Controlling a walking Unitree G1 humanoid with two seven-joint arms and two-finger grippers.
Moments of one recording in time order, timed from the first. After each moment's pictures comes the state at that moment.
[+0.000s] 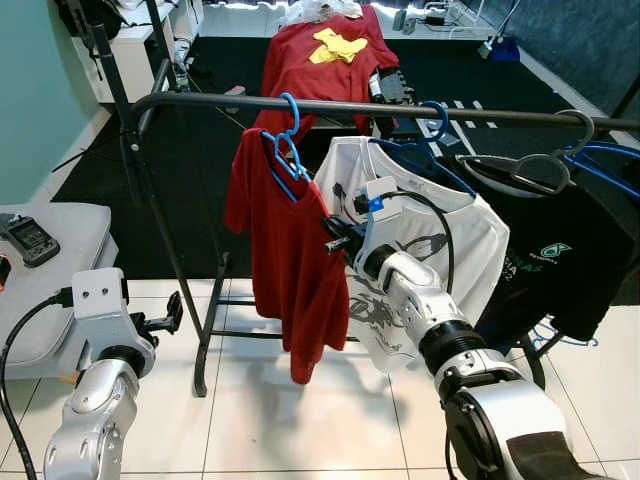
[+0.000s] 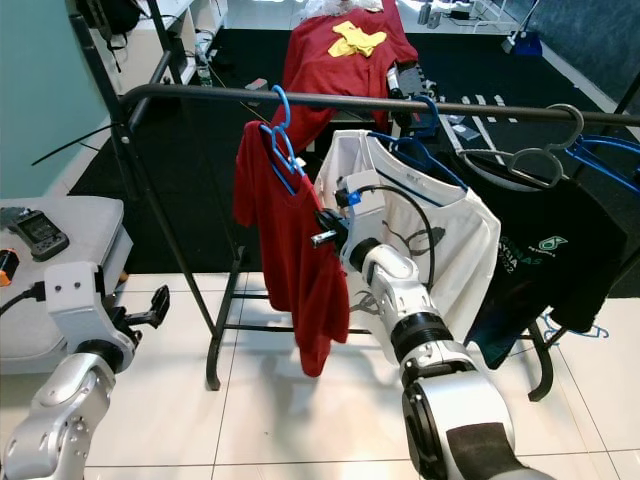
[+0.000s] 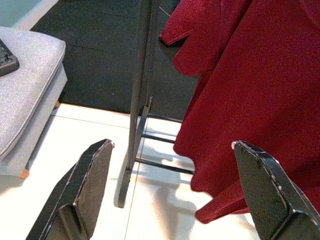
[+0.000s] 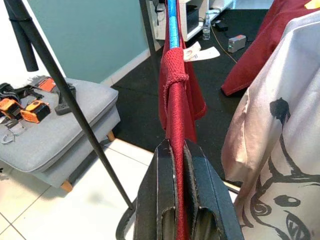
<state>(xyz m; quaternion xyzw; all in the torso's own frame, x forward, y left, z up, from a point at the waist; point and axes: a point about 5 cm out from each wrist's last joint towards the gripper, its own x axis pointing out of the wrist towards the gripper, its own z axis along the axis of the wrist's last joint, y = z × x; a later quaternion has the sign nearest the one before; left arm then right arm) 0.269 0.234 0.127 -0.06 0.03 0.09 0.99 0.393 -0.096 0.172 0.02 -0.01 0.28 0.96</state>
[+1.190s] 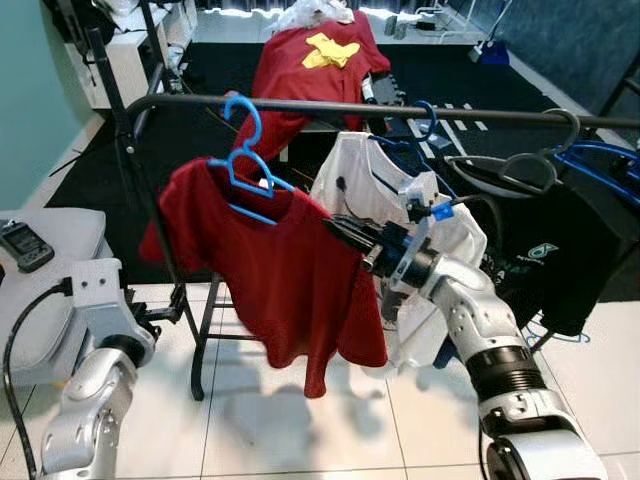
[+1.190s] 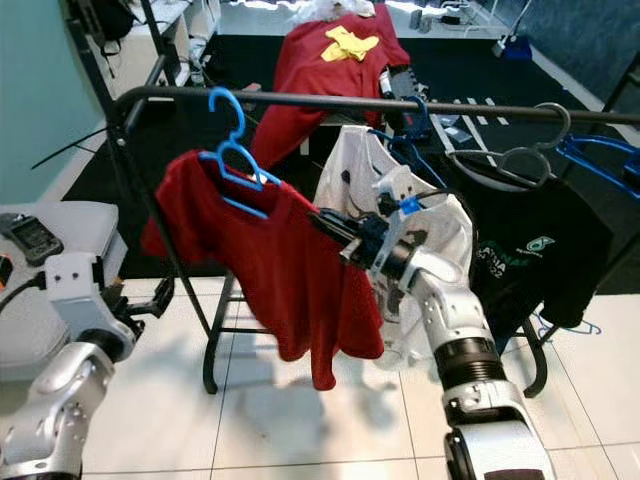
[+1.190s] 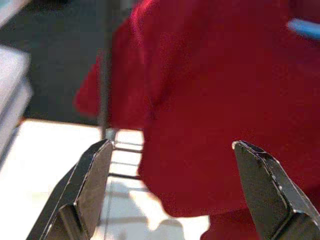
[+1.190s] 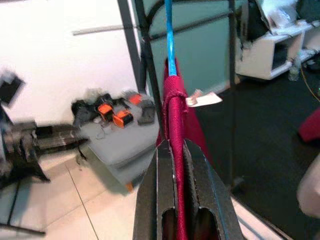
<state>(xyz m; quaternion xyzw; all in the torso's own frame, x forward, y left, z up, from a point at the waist) 0.277 0.239 0.137 -0.07 0.01 0.02 1.00 0.350 -0.139 0.200 0.03 -0.06 0.47 0.88</state>
